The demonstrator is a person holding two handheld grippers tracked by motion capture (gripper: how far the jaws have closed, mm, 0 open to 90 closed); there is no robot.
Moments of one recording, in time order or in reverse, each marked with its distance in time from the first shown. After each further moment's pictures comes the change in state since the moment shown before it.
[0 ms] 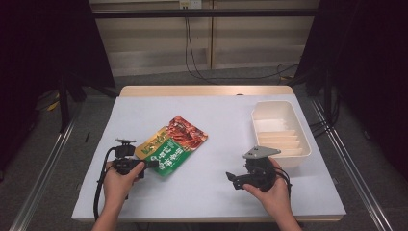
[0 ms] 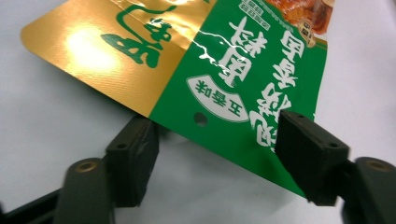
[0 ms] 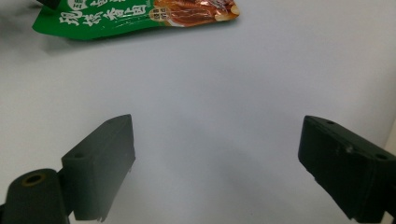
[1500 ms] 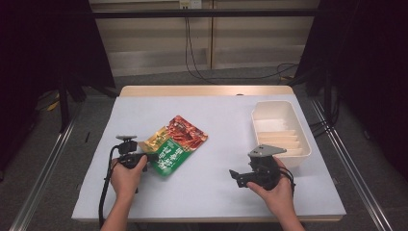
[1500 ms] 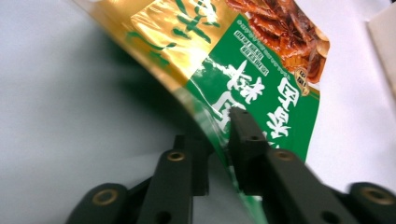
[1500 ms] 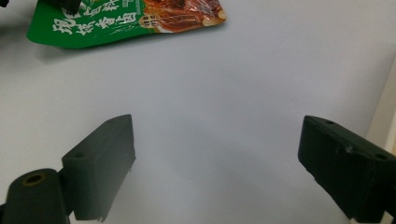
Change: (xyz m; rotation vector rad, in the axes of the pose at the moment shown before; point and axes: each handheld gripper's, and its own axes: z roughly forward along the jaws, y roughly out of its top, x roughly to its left) left arm -0.001 0.009 0.016 -0.094 -0.053 -0.134; right arm -0.008 -0.001 -0.006 -0.017 -0.008 0.027
